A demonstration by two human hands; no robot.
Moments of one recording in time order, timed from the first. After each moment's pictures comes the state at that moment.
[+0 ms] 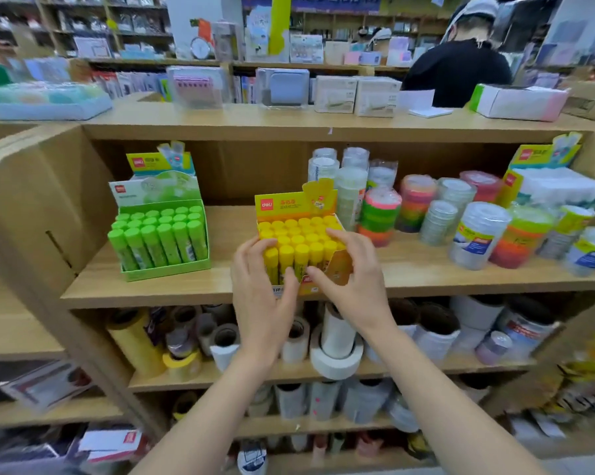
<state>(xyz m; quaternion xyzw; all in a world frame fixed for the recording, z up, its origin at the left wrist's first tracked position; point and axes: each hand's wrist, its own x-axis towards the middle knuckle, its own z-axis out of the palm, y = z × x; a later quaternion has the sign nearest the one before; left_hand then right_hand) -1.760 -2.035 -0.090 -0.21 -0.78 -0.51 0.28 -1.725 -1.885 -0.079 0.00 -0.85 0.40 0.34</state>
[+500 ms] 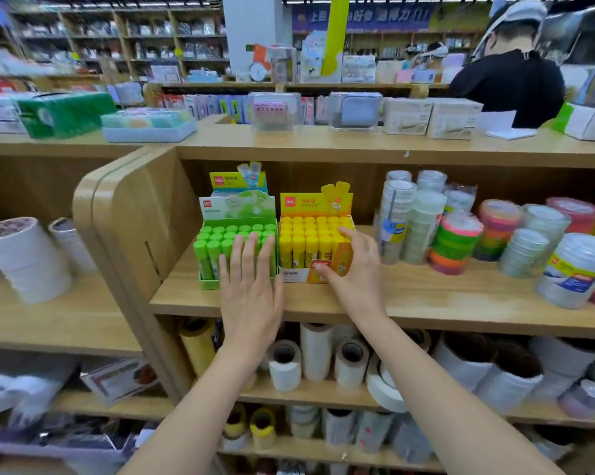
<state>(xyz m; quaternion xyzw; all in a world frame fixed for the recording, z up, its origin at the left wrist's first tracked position) -1.830 -2.140 -0.095 -0.16 -0.92 -0.16 0.33 -1.820 -1.960 -0.078 -0.05 -0.86 0.38 0.33</state>
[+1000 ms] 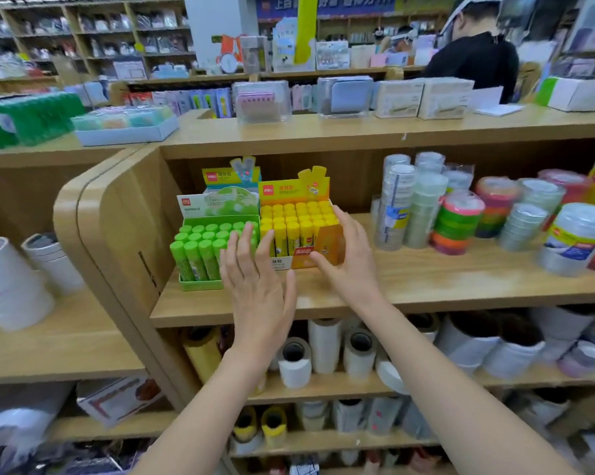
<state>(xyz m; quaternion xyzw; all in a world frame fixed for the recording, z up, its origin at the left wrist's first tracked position) -1.832 -2.145 -0.086 -0.21 -0.88 -0.25 0.35 -1.828 -1.980 -0.078 -0.02 -0.86 0.40 0.32</state>
